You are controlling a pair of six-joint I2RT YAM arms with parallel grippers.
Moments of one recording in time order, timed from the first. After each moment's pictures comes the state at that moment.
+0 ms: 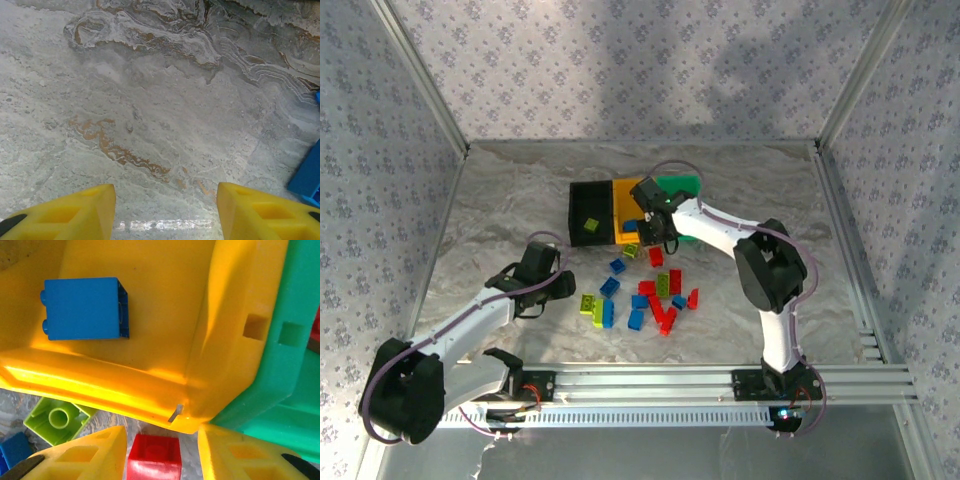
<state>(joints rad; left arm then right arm) -0.44 1.07 0.50 -0.45 -0.07 -0.53 0.68 2.00 1.54 -0.71 0.12 0.35</state>
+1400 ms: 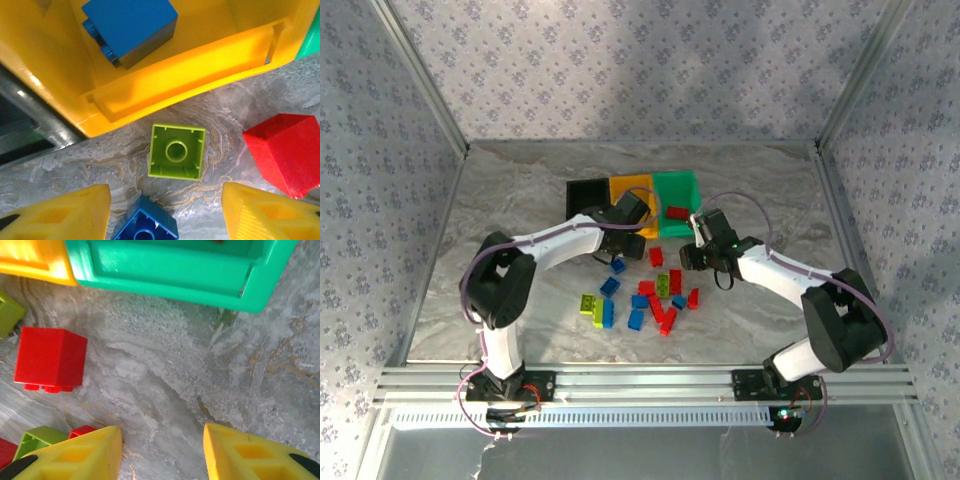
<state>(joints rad) -0.76 1.87 1.34 -0.65 -0.16 -0.45 0.51 1.46 0.80 -0.28 0.00 0.23</state>
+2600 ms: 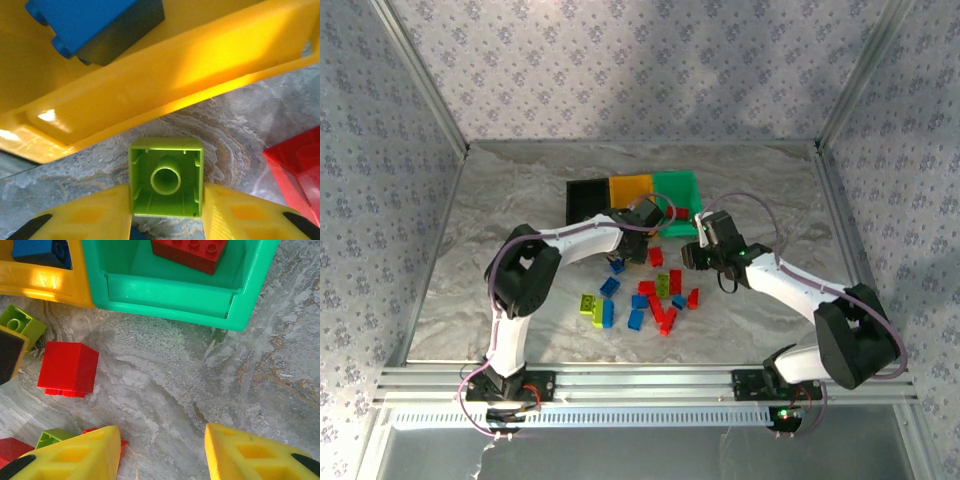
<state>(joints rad) -0.79 1.98 1.42 -0.70 -0.24 -0.47 0.51 1.36 0.75 -0.24 0.02 0.22</state>
